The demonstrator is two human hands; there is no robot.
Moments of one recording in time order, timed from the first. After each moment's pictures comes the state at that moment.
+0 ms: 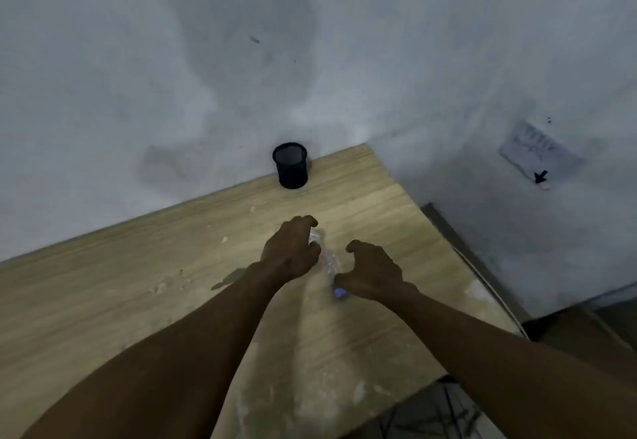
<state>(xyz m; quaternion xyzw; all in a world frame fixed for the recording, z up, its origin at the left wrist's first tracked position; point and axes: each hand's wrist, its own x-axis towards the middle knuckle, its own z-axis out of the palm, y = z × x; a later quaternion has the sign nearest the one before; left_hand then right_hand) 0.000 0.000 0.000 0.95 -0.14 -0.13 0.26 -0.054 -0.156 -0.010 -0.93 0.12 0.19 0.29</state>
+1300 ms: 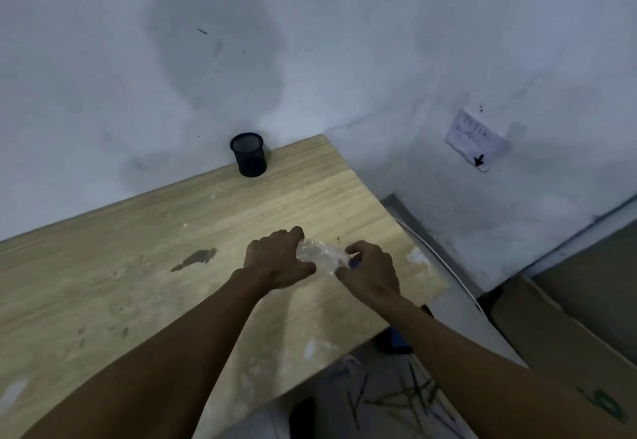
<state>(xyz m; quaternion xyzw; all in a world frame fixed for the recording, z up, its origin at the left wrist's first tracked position) -0.082 -0.051 0.005 0.97 -0.19 -0.14 0.11 -0.155 -0.217 -0.014 -0.88 0.21 0.04 0.43</state>
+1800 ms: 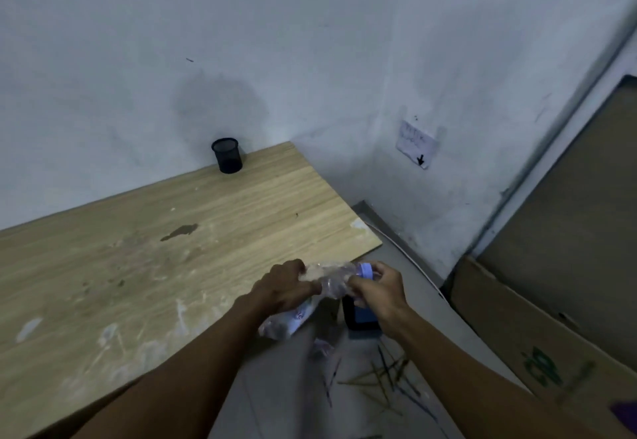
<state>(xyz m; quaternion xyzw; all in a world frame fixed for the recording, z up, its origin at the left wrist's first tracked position) -0.301 -0.102 0.034 0.92 -0.12 -0.26 0.25 -0.370 -0.275 0.006 -0.69 0.32 -0.02 0.64</state>
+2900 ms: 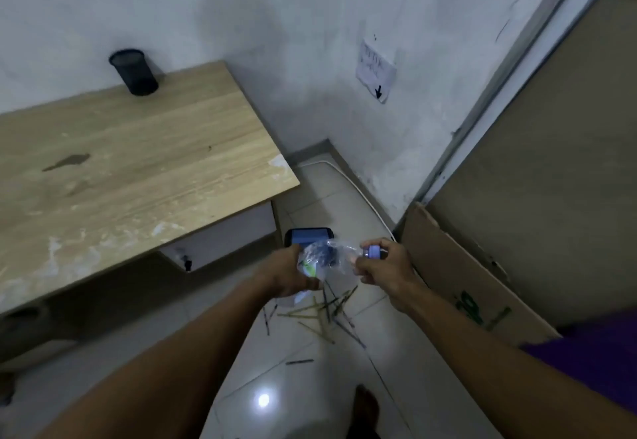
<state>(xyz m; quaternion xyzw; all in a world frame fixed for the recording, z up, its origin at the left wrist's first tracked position) -0.379 -0.319 -0.064 0.90 -0.13 -0.34 0.23 -0.447 -0.506 -0.066 -0.70 0.33 0.05 0.63</state>
